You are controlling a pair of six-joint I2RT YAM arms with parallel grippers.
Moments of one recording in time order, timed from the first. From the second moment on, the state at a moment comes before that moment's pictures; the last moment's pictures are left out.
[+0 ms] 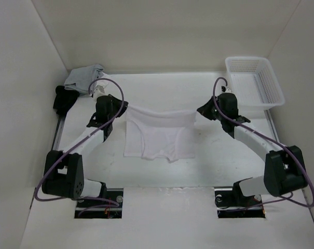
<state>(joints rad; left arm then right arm) -0.19 1.39 0.76 0.24 -0.04 -0.93 0.27 1.41 0.86 0.04 -0.11 0.73</state>
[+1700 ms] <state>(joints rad) -0.39 0.87 0.18 0.20 0.02 -1.00 0.43 1.36 0.33 0.34 -0.18 0.98</state>
